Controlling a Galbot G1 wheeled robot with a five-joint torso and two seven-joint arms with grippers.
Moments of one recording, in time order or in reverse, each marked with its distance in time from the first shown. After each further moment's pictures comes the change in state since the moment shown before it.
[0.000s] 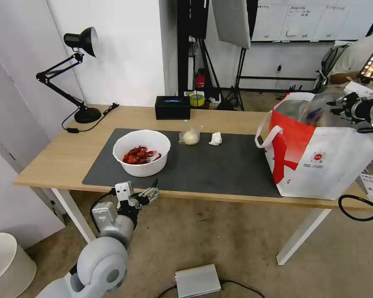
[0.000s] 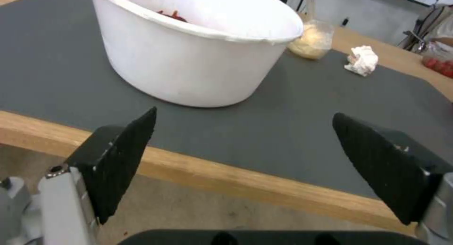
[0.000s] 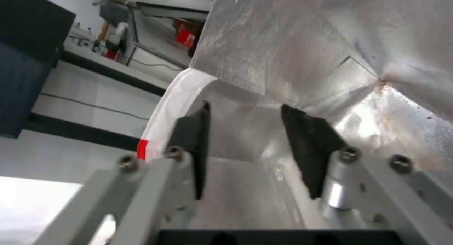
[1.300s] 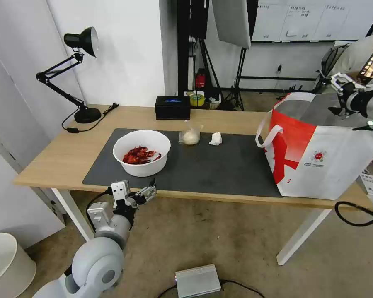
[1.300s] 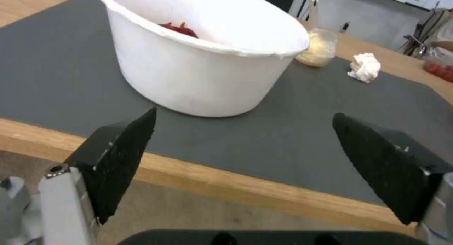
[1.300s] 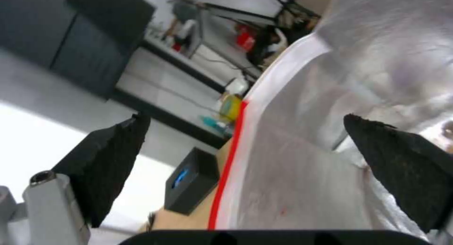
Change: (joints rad) left arm 0.032 0.007 -0.049 -0.012 0.009 0.000 0.031; right arm -0.097 -0.009 -0.013 0.185 -0.038 0.046 -0.212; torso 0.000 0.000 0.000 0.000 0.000
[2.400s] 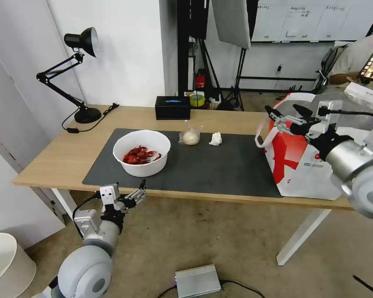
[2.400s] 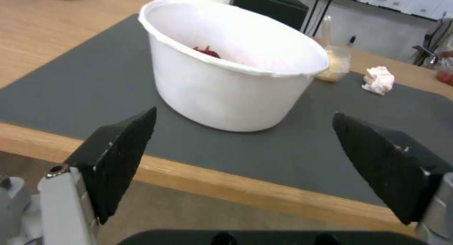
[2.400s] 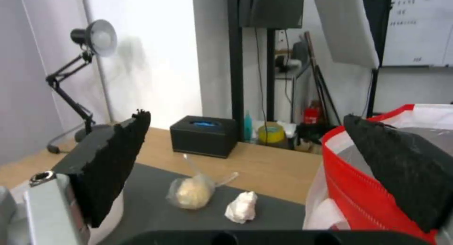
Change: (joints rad) left arm 0.135 -0.008 -0.128 -0.026 0.094 -0.041 0.092; right arm -0.560 -0.157 -0.028 0.357 -0.914 0.199 -0.862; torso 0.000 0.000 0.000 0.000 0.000
